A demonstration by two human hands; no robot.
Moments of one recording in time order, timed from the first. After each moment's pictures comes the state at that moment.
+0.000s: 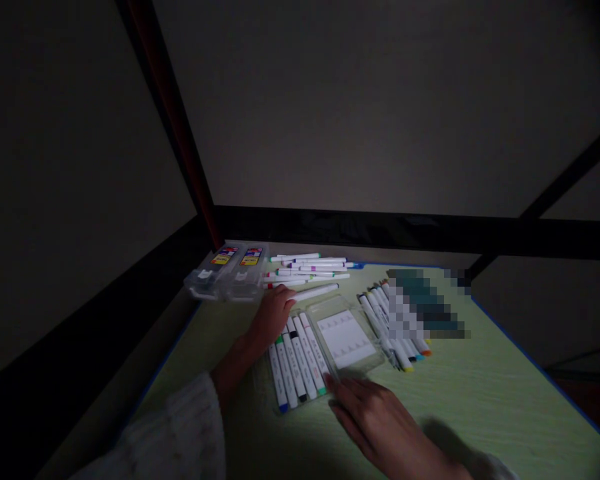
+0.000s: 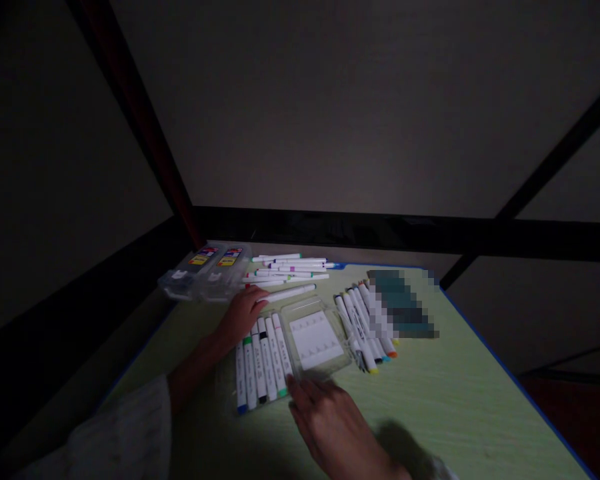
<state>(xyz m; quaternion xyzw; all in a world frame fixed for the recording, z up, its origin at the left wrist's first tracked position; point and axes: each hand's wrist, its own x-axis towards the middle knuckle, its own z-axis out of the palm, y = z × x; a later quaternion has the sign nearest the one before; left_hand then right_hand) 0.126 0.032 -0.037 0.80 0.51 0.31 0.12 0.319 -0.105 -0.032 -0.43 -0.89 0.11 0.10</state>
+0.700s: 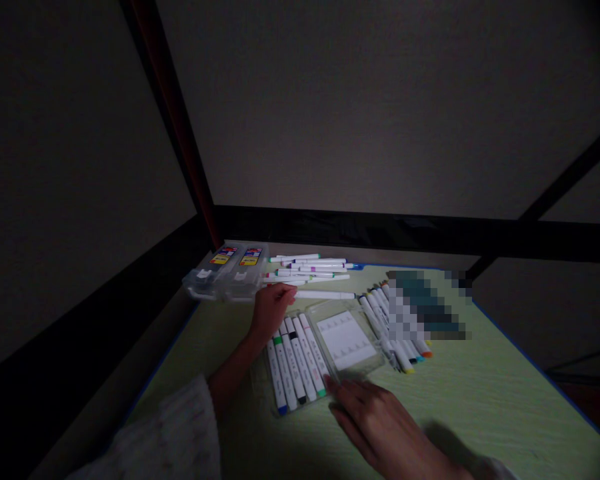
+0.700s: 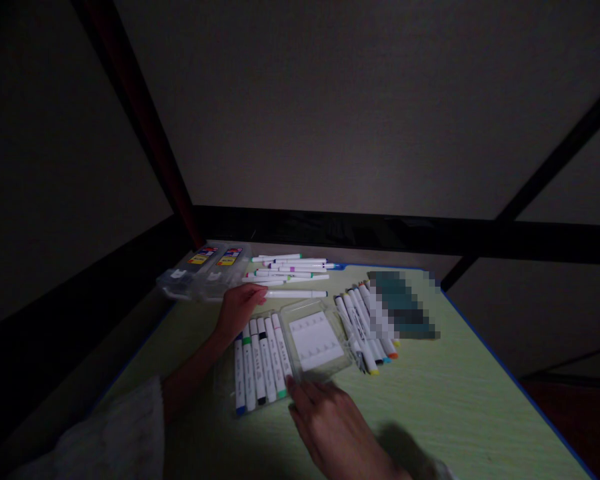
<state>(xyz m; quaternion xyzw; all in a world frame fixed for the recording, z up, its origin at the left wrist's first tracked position) 0.133 0.033 -0.034 0.63 0.50 0.52 0.31 0.321 -0.106 -0.035 -0.43 -0.89 0.12 0.11</state>
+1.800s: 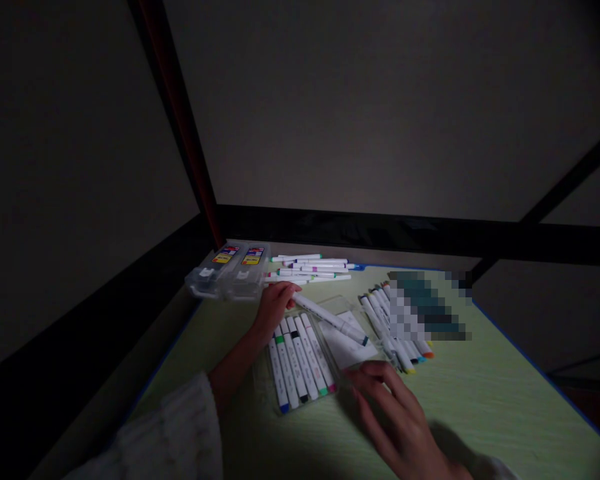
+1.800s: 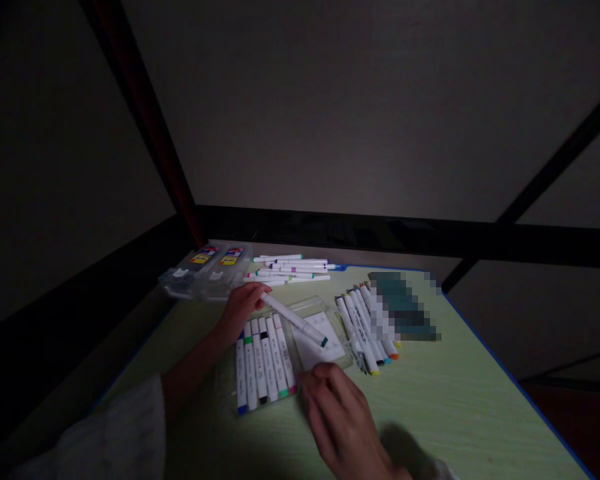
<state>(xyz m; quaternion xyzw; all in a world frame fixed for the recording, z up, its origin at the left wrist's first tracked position) 0.136 0.030 -0.027 0.56 0.48 0.52 0.43 0.335 -0.113 -0.039 -0.41 -0.83 0.04 0.37</state>
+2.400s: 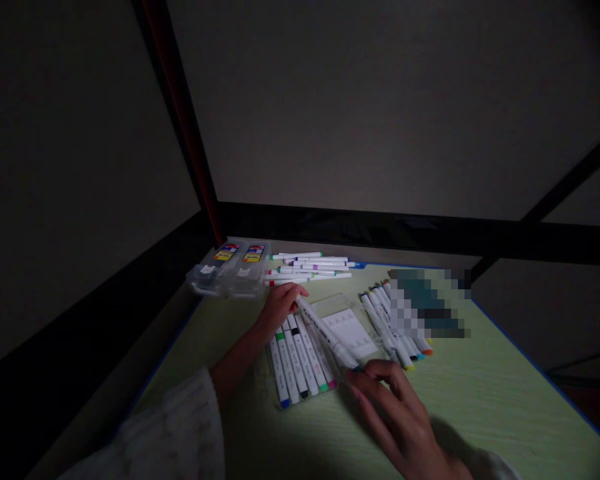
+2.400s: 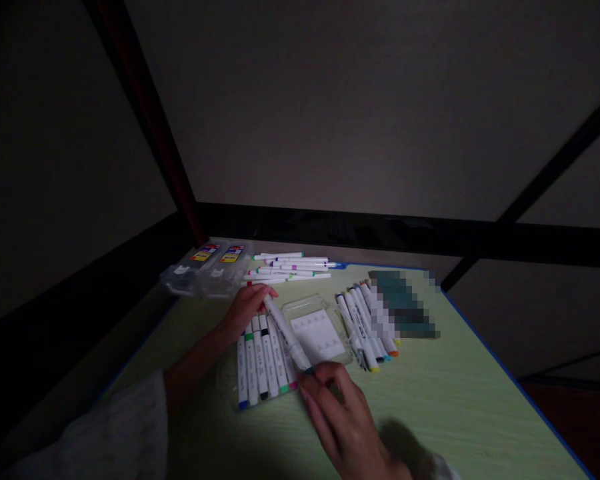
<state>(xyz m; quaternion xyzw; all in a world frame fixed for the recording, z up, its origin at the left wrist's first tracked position) 0.139 0.028 -0.031 0.57 0.45 0.48 0.49 0.334 -0.116 -0.042 -0.41 -0.82 0.07 0.39</state>
